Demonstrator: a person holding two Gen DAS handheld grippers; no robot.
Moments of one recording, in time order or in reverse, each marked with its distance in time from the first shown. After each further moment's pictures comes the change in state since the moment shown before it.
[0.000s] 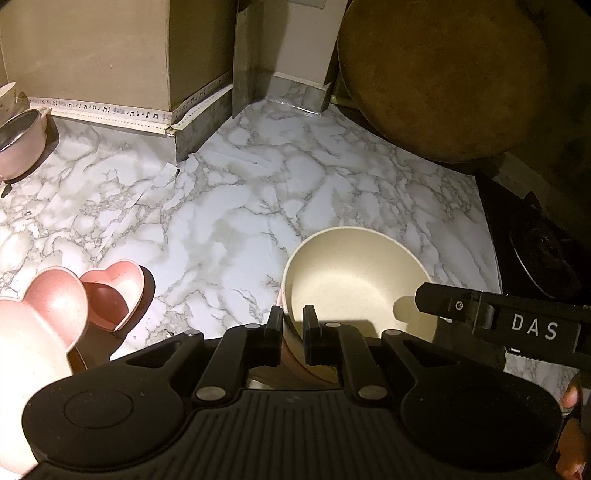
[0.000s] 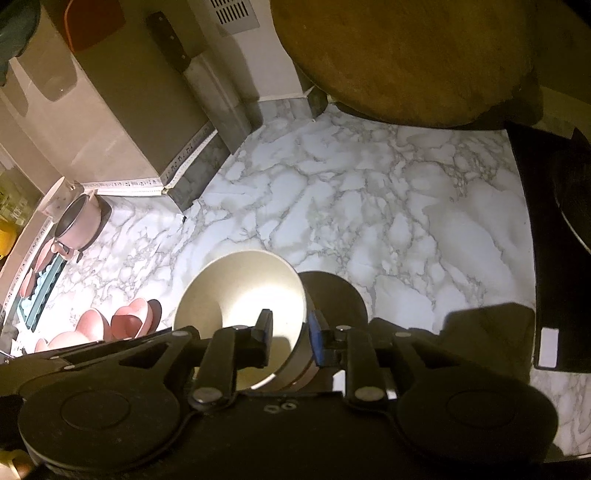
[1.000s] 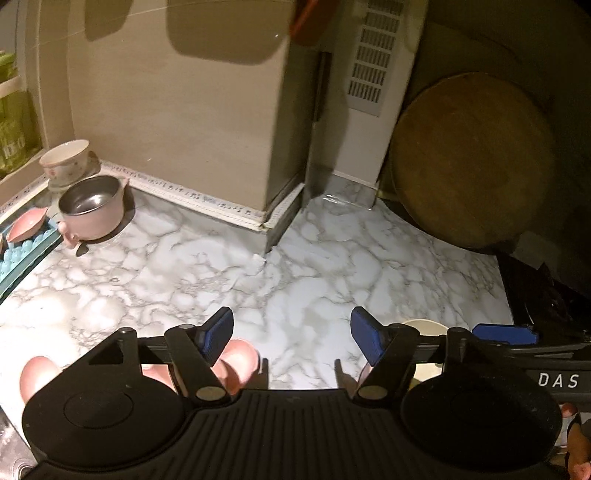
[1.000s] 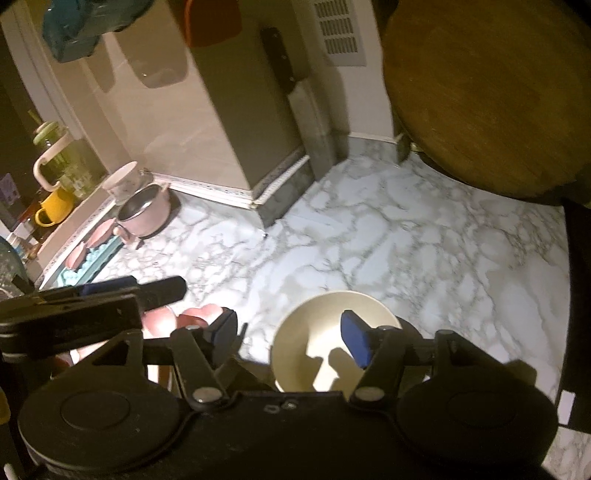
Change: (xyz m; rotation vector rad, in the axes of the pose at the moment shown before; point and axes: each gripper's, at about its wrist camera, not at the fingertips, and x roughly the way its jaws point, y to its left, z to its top) left arm -0.090 0.078 0.024 -0.040 -0.233 0.069; right arm -0.027 0.069 0.009 -0.195 -0.065 0.125
